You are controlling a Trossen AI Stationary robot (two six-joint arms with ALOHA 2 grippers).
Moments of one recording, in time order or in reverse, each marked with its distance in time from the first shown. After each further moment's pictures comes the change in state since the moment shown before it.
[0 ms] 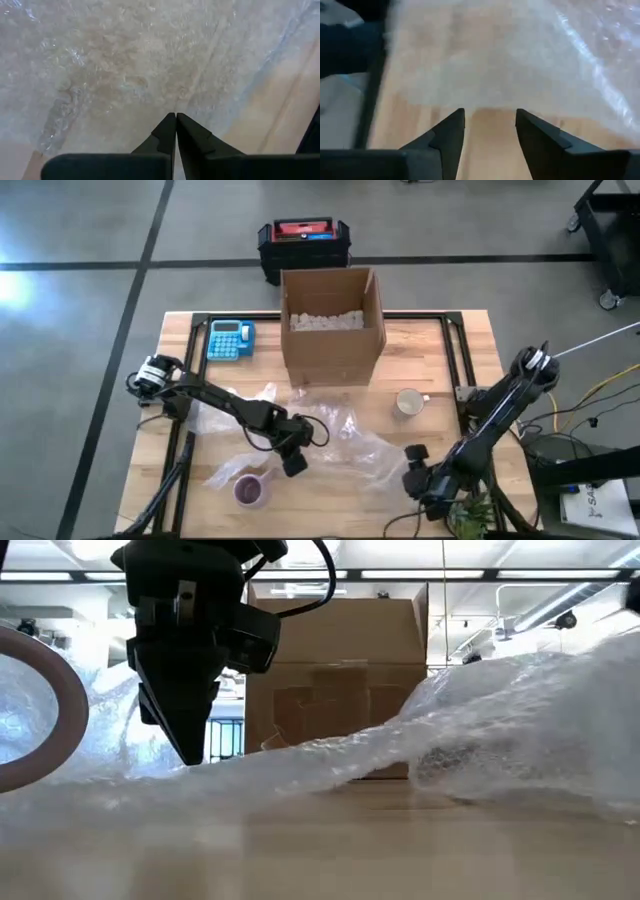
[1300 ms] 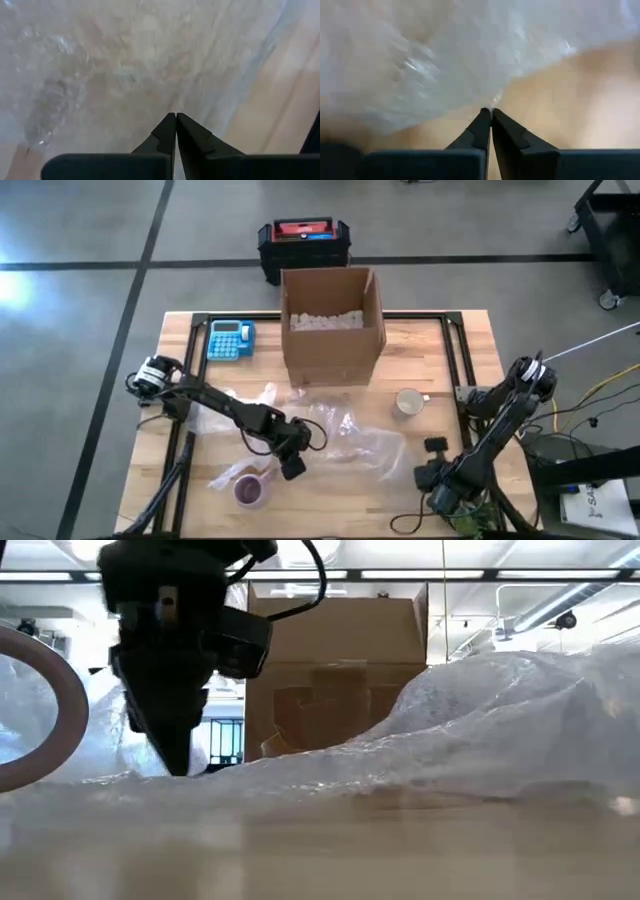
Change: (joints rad) left arm -0.033 -0.001 -0.052 0.049 -0.007 -0.027; right arm 0.033 0.096 0.082 -0.558 -0.068 0.131
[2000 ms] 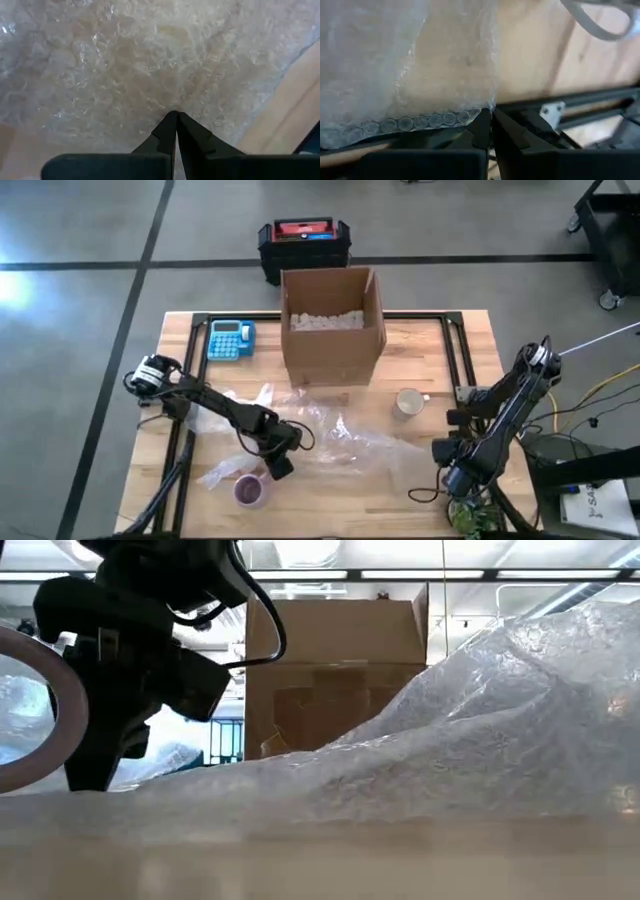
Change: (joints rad) left arm -0.003 -0.014 -0.093 -0.033 0.149 -0.074; right arm 0.007 -0.119 0.000 -0.368 -0.020 0.048
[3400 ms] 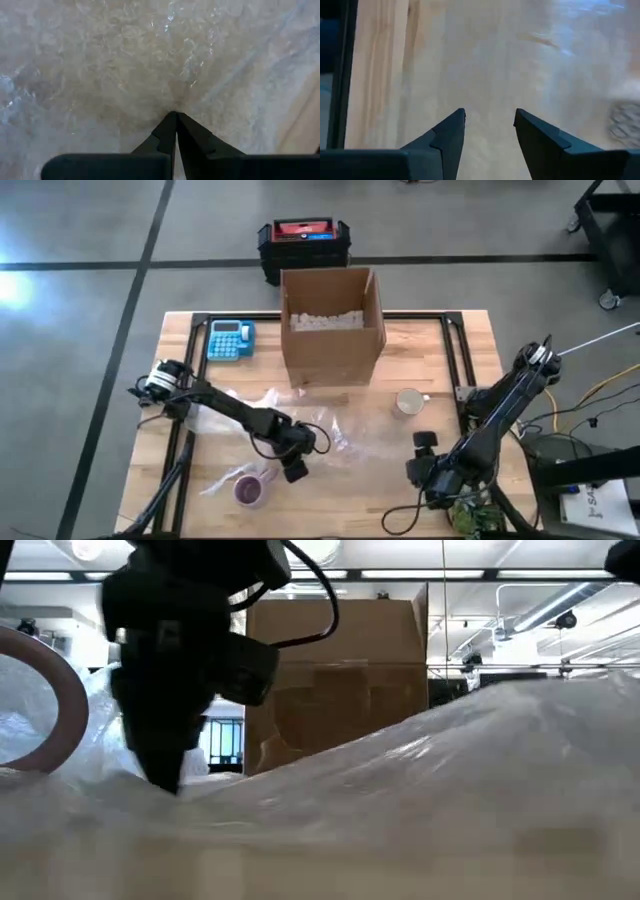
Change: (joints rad) left arm -0.001 0.098 0.141 -0.018 -0.080 0.067; right arm -0.090 -0.019 0.064 0.556 0.150 -0.192
